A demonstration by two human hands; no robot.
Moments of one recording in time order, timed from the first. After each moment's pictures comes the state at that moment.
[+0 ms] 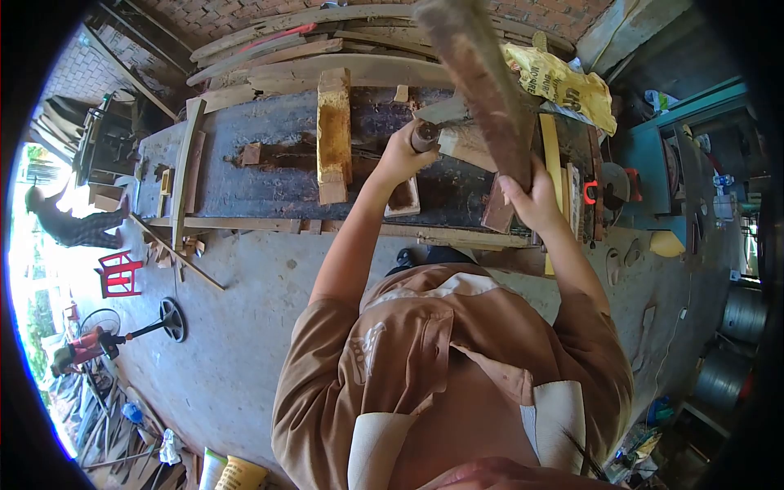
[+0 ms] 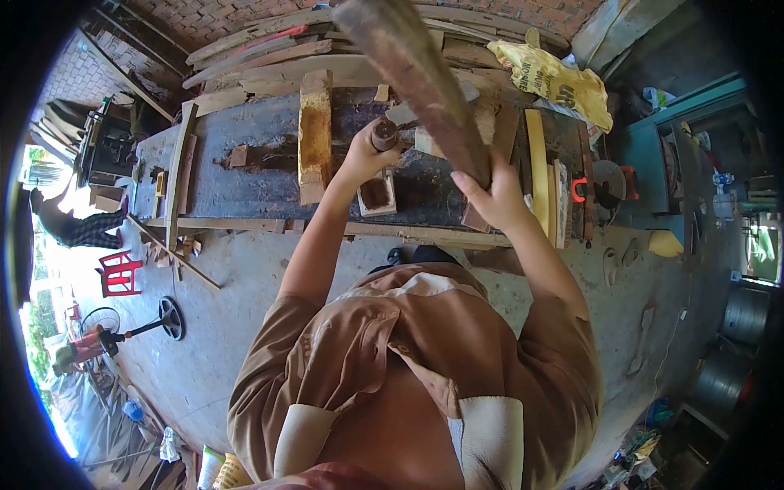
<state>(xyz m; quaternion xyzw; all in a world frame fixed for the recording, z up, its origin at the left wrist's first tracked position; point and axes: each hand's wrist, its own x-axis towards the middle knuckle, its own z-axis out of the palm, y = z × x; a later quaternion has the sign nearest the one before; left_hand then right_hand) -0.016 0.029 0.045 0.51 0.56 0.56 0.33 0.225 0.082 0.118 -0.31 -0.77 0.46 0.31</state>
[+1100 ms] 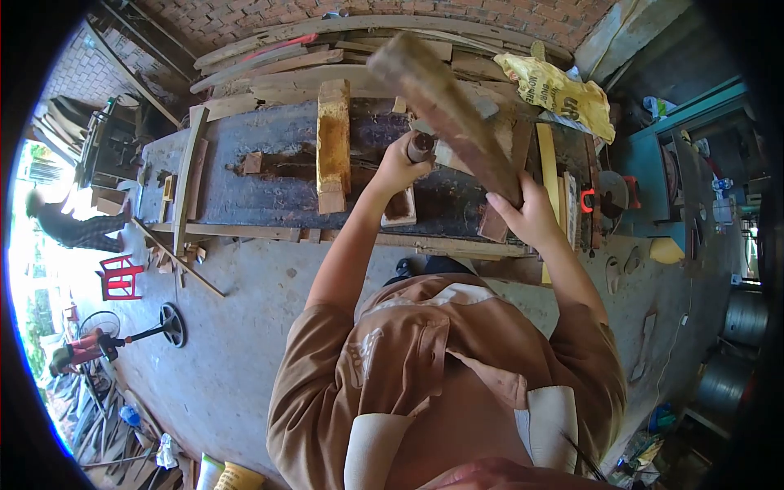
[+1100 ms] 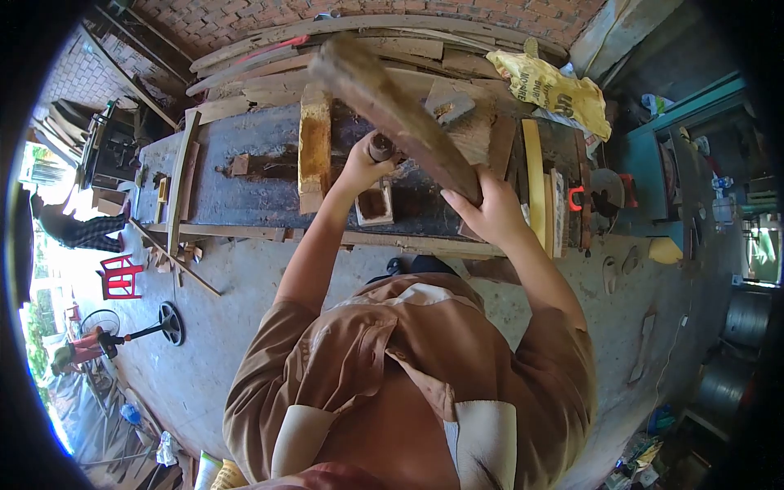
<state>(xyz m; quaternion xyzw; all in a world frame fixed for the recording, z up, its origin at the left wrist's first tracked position) -0.016 0.034 0.030 0.50 0.52 0.59 0.36 0.227 0.074 0.139 -0.29 -0.84 0.35 0.29</state>
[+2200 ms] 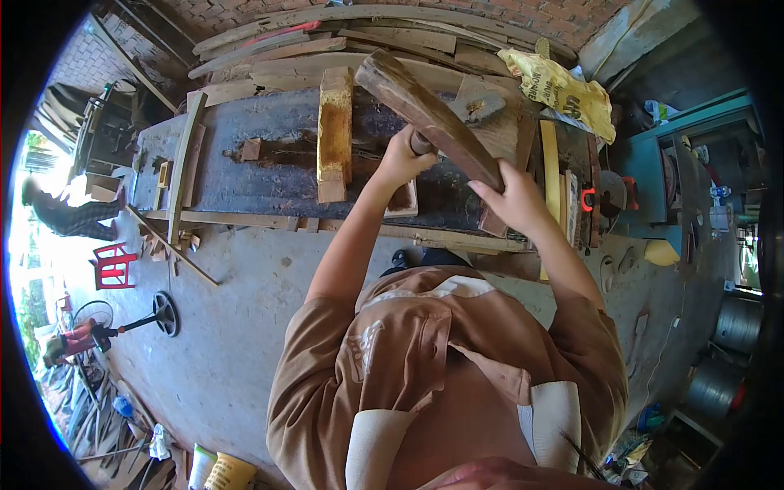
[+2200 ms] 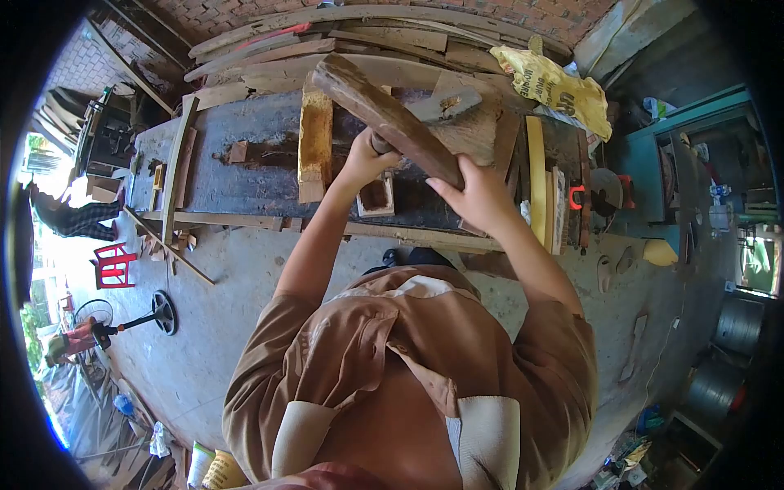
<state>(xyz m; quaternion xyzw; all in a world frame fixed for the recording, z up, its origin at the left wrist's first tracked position) -0.015 0.029 0.040 0.50 0.52 0.61 0.33 0.200 0.076 0.143 -0.35 -0.85 0.35 0.19</state>
